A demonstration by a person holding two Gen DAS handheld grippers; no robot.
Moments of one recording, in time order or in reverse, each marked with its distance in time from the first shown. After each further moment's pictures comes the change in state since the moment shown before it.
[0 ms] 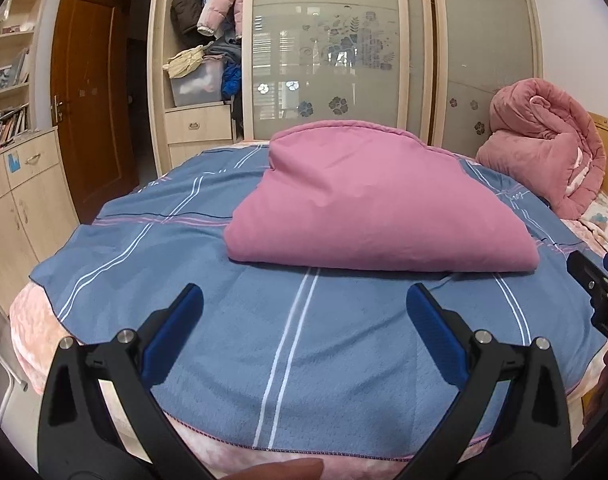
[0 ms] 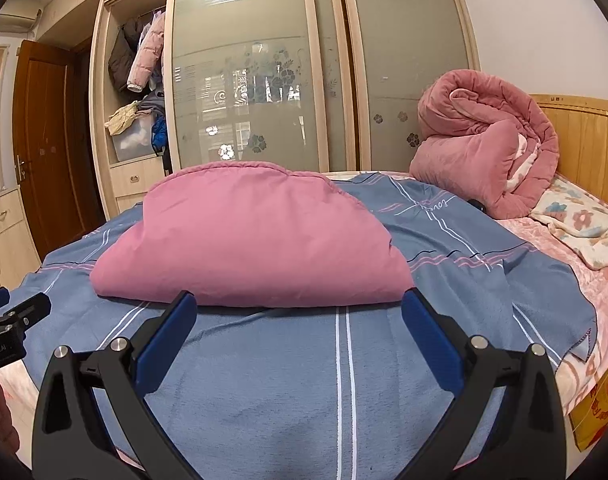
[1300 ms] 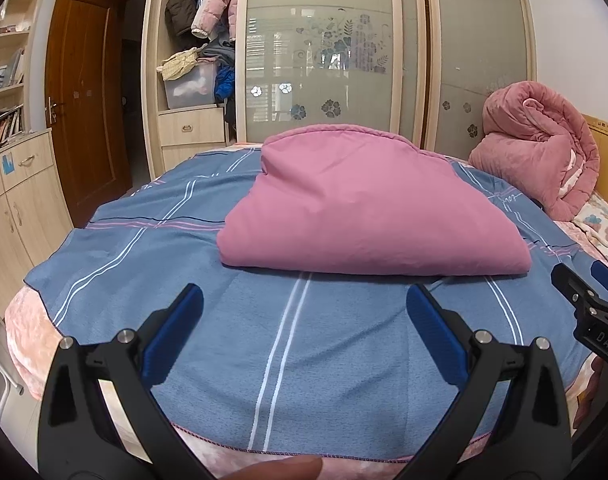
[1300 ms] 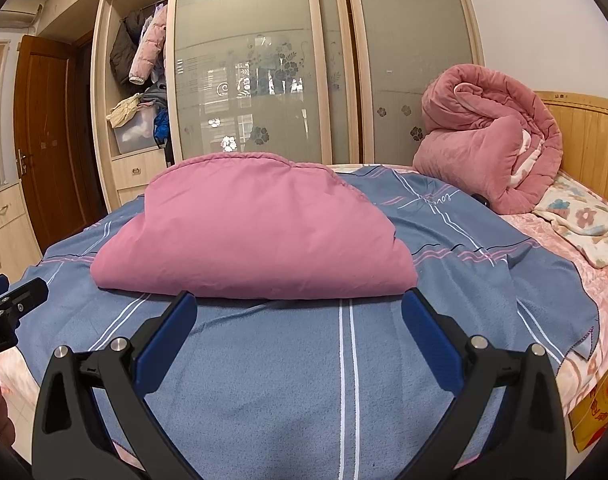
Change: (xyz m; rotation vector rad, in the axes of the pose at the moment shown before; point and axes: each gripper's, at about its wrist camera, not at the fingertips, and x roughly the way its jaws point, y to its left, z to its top) left arm -0.002 0.000 0.006 0.001 -0.007 -0.026; right arm 0.004 0.002 -0.004 -0.011 0.024 0.007
